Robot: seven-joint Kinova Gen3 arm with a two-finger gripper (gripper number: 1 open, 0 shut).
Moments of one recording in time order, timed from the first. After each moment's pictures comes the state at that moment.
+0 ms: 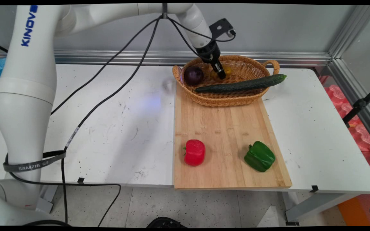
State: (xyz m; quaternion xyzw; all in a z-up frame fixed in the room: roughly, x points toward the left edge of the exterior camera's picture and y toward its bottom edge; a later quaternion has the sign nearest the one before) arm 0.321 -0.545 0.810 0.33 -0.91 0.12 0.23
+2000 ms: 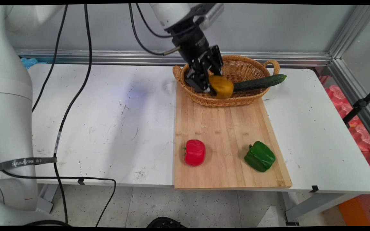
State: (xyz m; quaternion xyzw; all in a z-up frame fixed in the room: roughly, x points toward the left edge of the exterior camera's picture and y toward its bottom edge) arm 0.334 -0.379 0.946 -0.10 -0.95 0.04 0.29
